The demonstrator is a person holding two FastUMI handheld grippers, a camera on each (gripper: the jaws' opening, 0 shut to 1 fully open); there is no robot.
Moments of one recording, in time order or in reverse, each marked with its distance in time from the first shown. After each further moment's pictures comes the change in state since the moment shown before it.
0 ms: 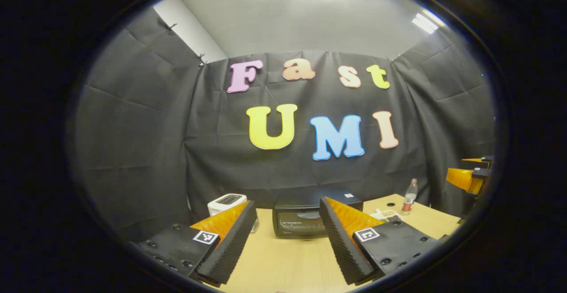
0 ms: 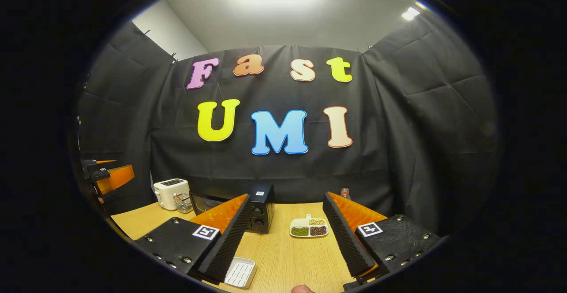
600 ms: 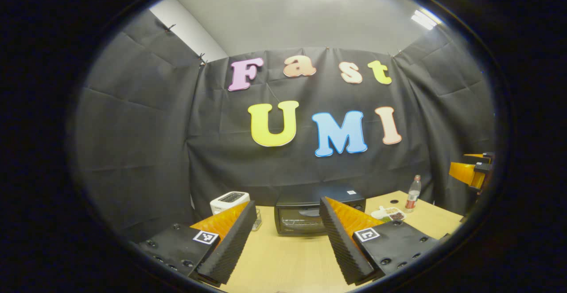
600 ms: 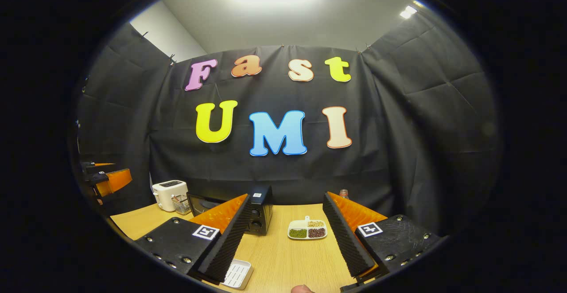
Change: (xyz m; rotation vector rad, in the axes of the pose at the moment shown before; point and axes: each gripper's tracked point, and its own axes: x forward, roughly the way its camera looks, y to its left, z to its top) left arm 0.004 0.003 -0.003 0.010 0.015 0.026; right arm 0.008 -0.008 -0.001 0.011 -0.007 0.008
